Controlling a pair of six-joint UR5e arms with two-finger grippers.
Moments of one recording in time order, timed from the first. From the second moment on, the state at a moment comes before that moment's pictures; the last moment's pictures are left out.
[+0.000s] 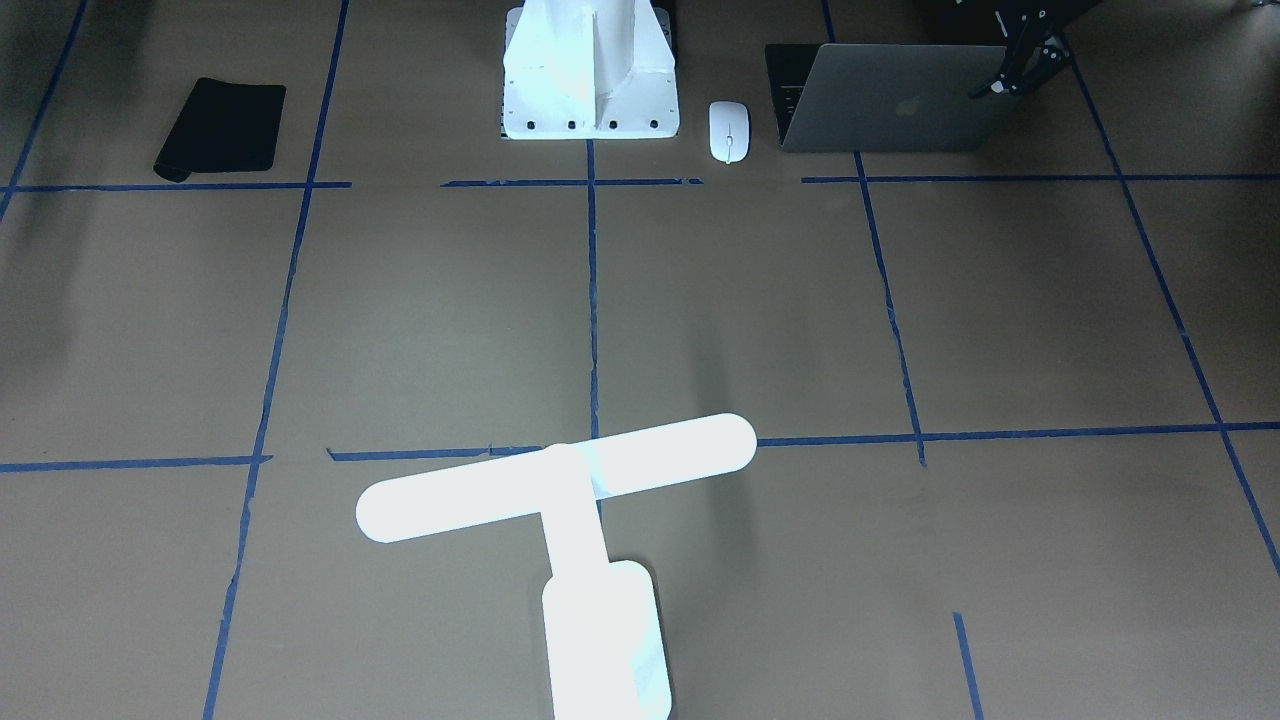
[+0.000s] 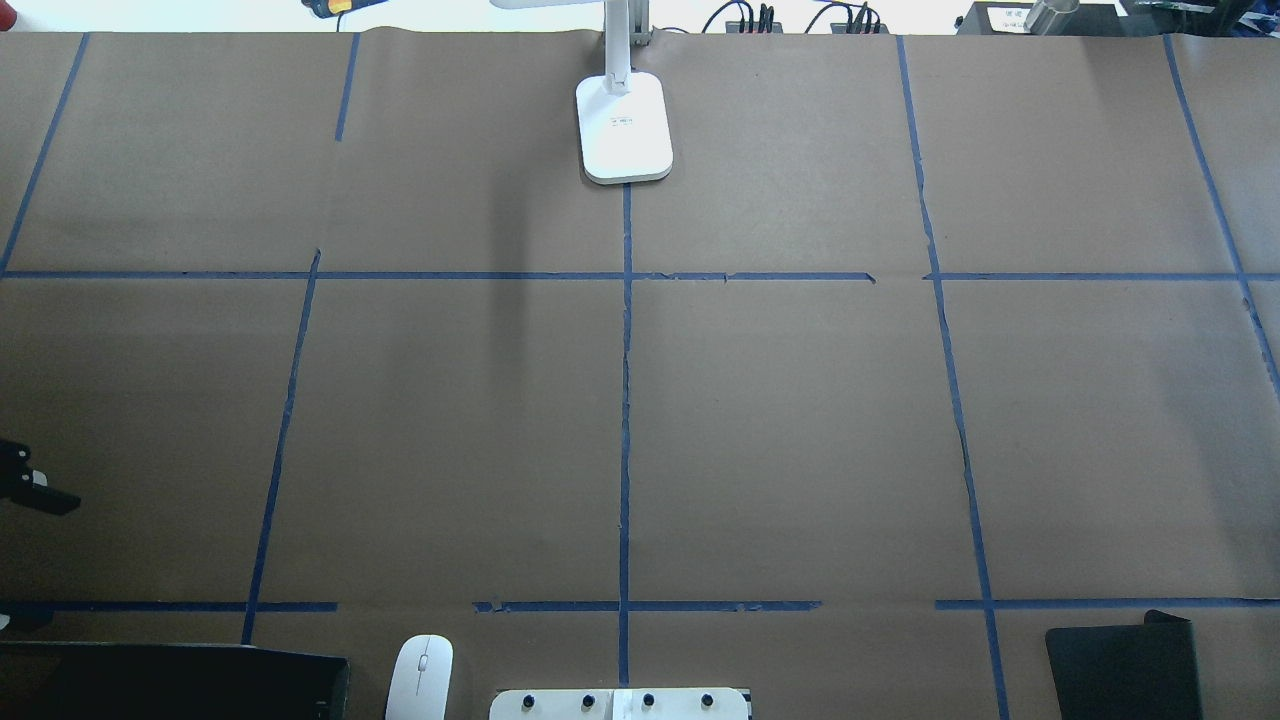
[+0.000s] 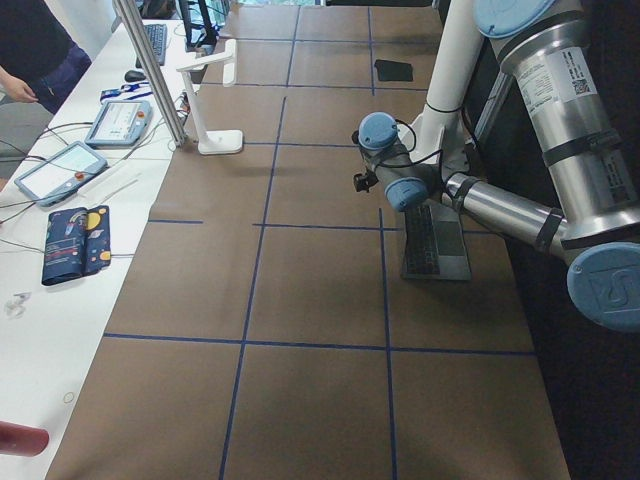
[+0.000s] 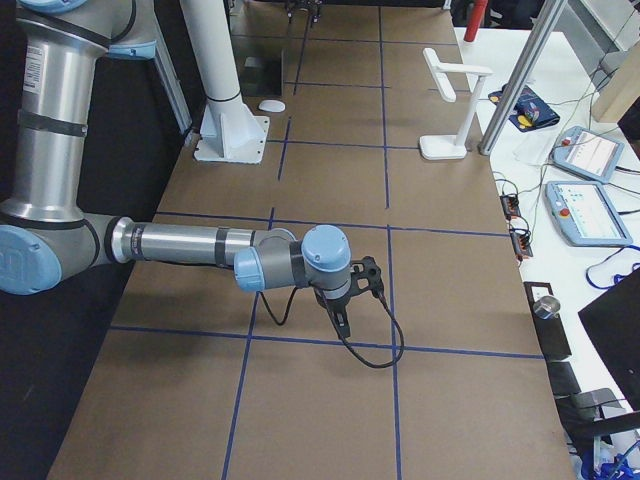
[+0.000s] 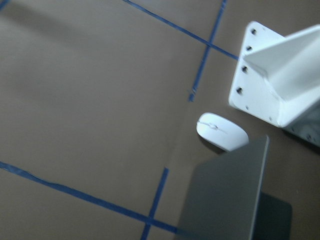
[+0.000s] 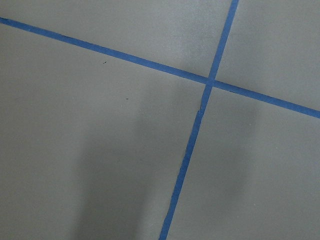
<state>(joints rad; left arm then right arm) -0.81 -1.15 -2.30 -2.21 -2.47 0.13 1.53 -1.78 1.76 -1.35 2.37 -0.13</state>
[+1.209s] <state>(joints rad) -0.67 -1.15 -2.25 -2.18 -2.46 0.17 1.53 -1.79 1.76 -1.35 2.37 -0.13</state>
